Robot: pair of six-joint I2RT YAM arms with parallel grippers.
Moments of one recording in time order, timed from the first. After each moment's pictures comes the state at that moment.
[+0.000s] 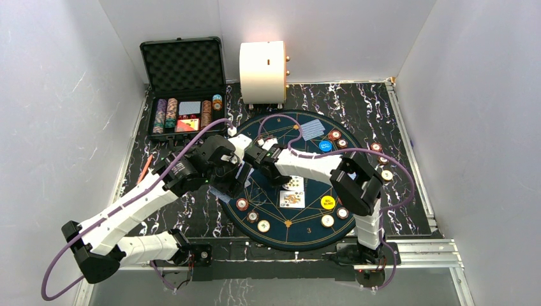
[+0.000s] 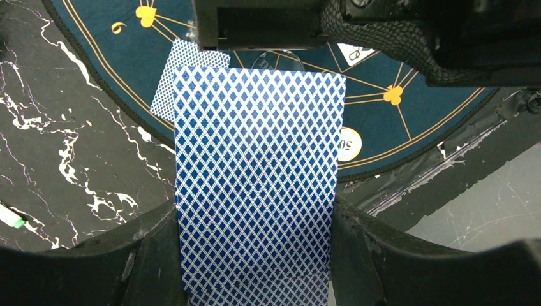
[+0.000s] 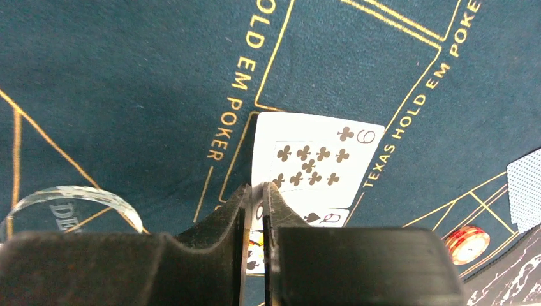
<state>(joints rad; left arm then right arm) -0.87 1.09 1.20 -1.05 -0.09 -0.23 1.02 1.95 1.43 -0.90 0.44 0.68</state>
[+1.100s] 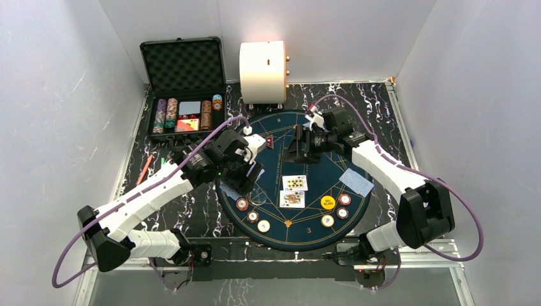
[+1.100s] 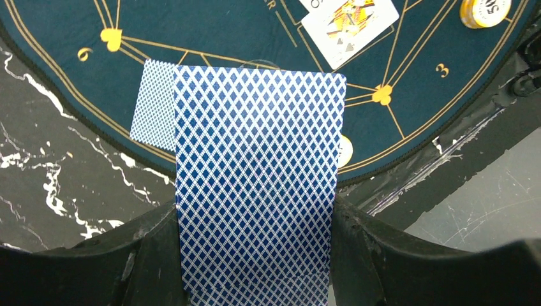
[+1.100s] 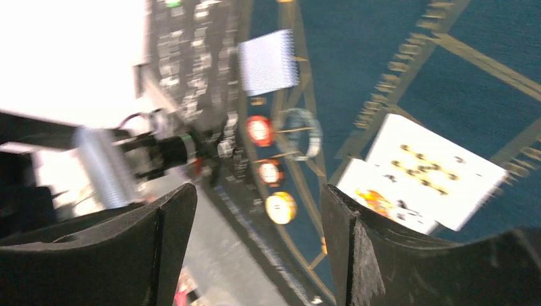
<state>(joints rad) -0.87 1.22 1.23 -1.02 -0.02 -0.17 0.46 1.41 1.05 -0.49 -0.59 0.54</state>
